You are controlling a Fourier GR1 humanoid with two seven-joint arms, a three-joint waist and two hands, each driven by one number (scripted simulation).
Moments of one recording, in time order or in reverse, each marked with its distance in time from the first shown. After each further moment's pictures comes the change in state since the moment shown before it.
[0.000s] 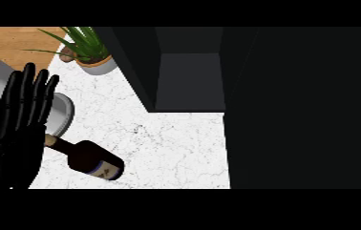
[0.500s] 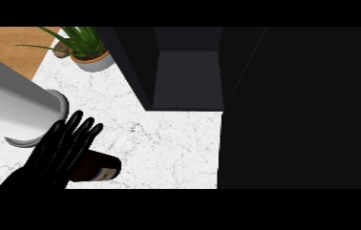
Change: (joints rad) left arm 0.208 0.037 -0.168 -0.134 0.343 -0.242 0.107; right arm 0.088 -0.031 0.087 -0.076 -0.131 0.144 0.031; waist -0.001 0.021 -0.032
